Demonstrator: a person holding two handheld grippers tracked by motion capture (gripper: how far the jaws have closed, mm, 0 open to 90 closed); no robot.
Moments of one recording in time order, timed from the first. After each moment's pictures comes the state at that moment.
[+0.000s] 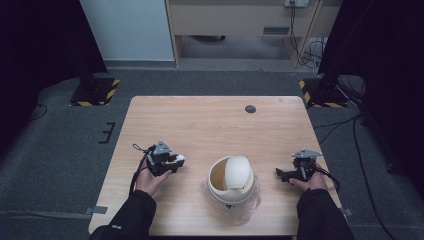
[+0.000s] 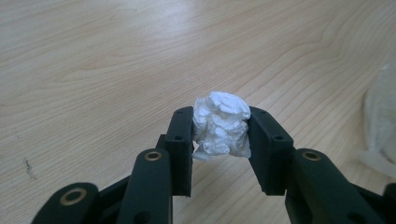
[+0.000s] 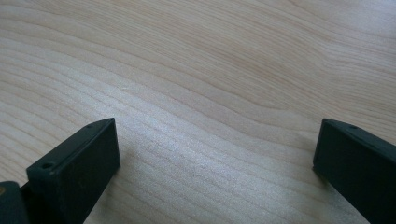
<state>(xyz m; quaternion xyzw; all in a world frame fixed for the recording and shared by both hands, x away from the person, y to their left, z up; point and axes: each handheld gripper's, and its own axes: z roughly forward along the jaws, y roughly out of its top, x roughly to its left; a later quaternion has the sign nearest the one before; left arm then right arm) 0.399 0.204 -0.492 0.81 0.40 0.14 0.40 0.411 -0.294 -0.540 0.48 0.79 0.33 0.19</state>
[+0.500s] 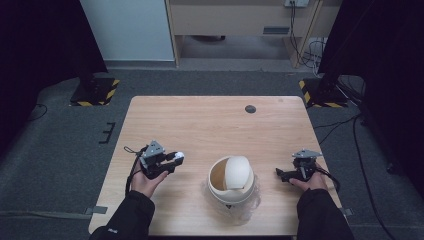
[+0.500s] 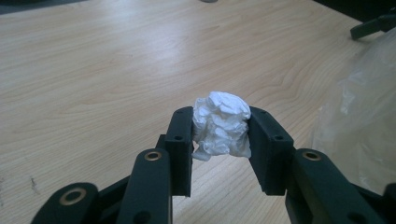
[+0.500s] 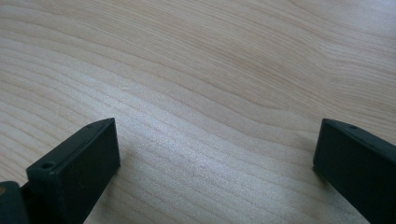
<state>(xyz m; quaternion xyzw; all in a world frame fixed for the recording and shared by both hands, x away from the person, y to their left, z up) 0.377 0.210 -0.465 0.78 0.39 0.16 0.46 0.411 -0.294 -0.540 0.48 0.79 0.33 0.19</state>
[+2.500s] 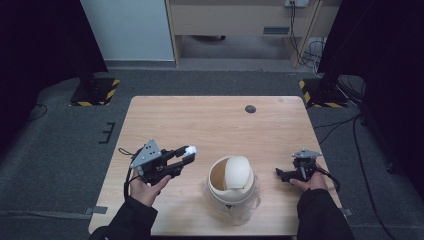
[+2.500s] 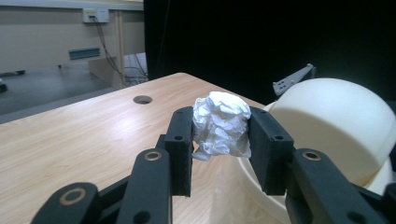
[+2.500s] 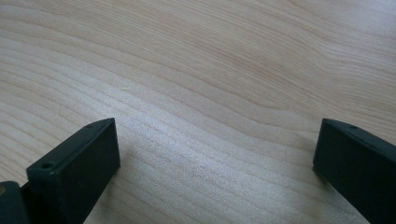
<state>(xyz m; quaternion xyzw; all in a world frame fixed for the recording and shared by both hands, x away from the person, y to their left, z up) 0.332 0.182 -0.398 0.72 0.29 0.15 0.61 0.411 -0.294 -0.540 0.48 0.79 0.33 0.19</state>
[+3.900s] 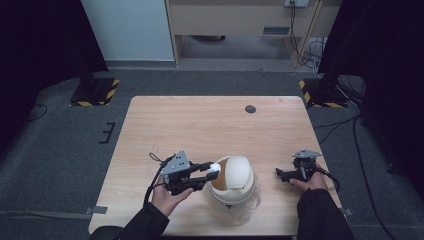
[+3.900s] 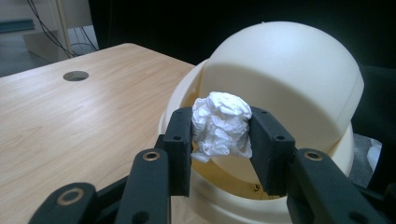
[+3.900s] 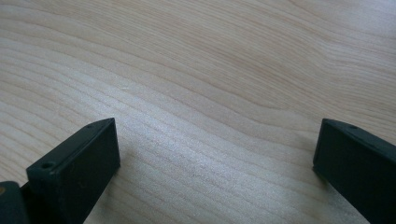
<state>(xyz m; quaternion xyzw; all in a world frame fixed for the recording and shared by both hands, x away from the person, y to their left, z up) 0.327 0.127 -0.425 0.77 0.24 0.08 0.58 0.411 -0.294 -0.540 0.48 0.79 0.33 0.19</state>
